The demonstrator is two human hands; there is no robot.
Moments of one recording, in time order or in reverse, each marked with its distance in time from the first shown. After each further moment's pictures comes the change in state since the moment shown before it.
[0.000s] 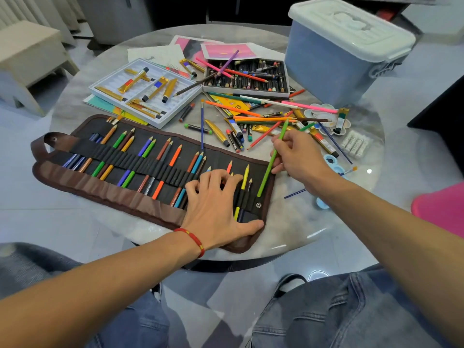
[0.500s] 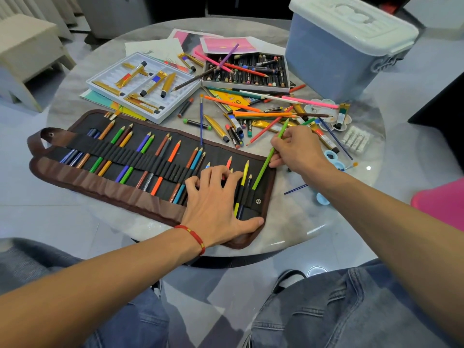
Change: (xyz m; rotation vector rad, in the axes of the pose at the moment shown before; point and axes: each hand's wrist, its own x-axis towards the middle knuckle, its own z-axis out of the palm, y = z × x) left_hand -0.001 0.002 0.004 0.049 0.029 0.009; right_hand 0.009 -0.004 0.002 -0.099 0.022 0.118
